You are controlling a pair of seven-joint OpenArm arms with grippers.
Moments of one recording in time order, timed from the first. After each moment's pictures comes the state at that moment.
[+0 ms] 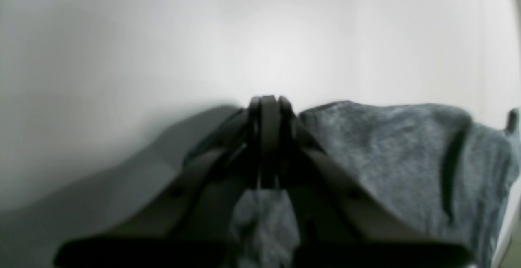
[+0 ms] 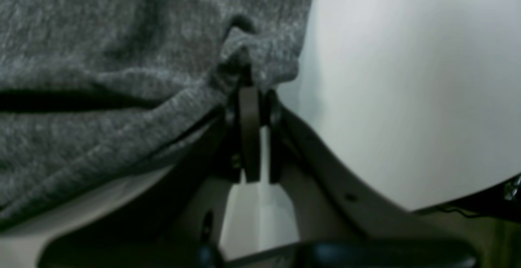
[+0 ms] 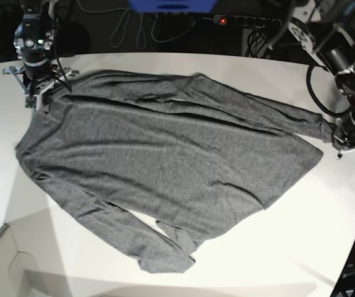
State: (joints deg) left arm -11.0 -14.0 -45.9 65.5 -31.7 -6.7 49.4; right arm -28.4 9.1 15.7 101.0 0.1 0.5 -31.2
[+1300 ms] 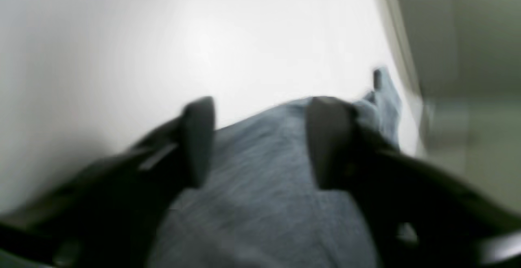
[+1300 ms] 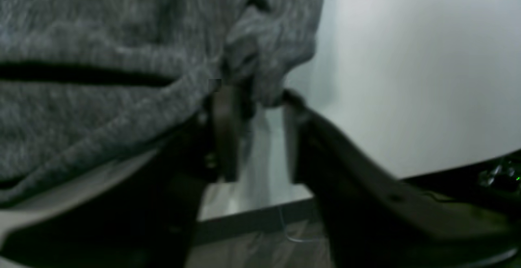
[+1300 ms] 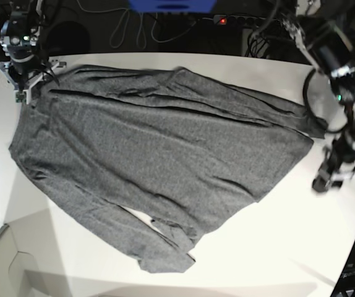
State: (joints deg) left arm -13.0 -12.4 -35.2 77.3 -47.6 -6.7 53.2; right arm -29.6 9.8 21.5 101.2 -0.1 8.2 -34.9
